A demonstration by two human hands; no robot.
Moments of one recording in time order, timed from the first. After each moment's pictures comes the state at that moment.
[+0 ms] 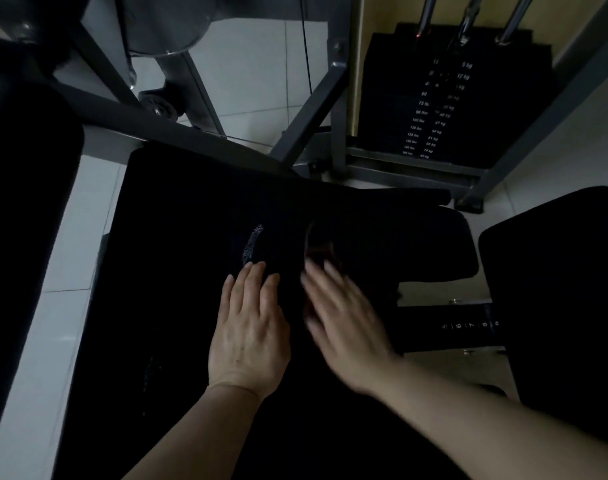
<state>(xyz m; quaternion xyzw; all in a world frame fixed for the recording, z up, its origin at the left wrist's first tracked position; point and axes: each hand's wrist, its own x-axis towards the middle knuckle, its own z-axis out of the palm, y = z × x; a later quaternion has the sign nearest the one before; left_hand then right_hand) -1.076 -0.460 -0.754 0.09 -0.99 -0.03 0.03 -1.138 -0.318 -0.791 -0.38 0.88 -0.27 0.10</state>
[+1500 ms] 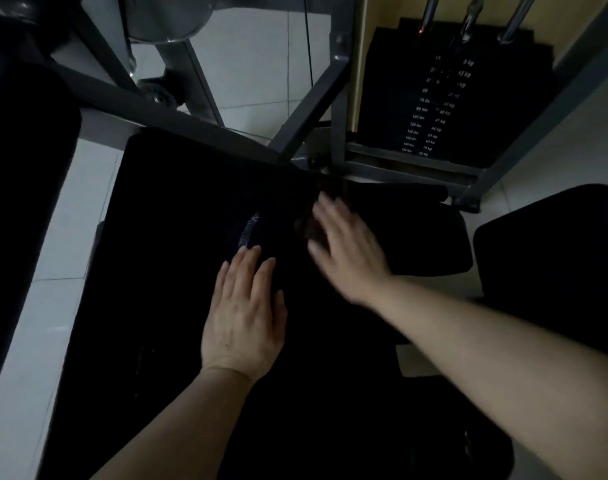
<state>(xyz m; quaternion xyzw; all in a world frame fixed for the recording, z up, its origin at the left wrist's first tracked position) -1.075 -0.461 -0.754 0.11 -0.99 -0.07 0.04 -1.216 -0.330 -0.796 -0.31 0.91 -0.26 0.10</state>
